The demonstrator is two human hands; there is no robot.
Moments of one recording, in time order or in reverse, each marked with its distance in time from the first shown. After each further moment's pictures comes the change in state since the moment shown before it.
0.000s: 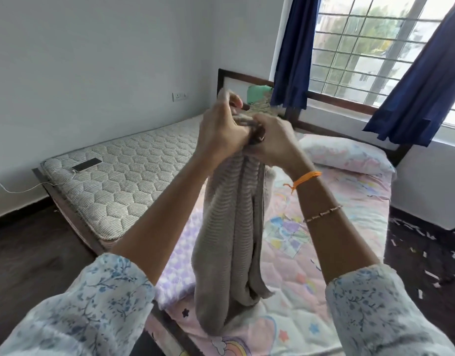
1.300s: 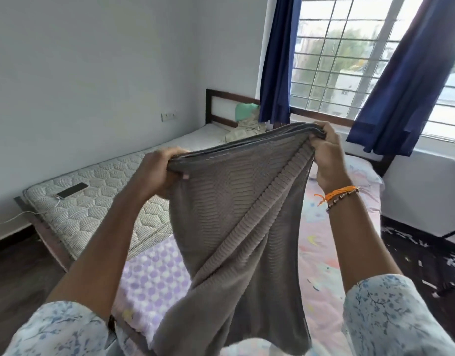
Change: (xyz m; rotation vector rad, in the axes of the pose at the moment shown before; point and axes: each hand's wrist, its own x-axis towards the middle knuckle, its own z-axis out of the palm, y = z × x) left_hand 0.015 -0.076 -0.047 0.289 -0.239 -0.003; right_hand 0.013 0.088 -0.056 0.792 0.452 0.281
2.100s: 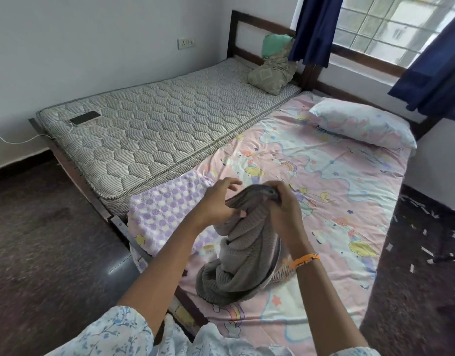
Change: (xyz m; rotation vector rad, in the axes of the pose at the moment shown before) left_hand -0.107 -0.023 0.145 -0.398 -0.493 -0.368; right_hand -0.171 0.129 0.030 -0.439 -0.328 0.239
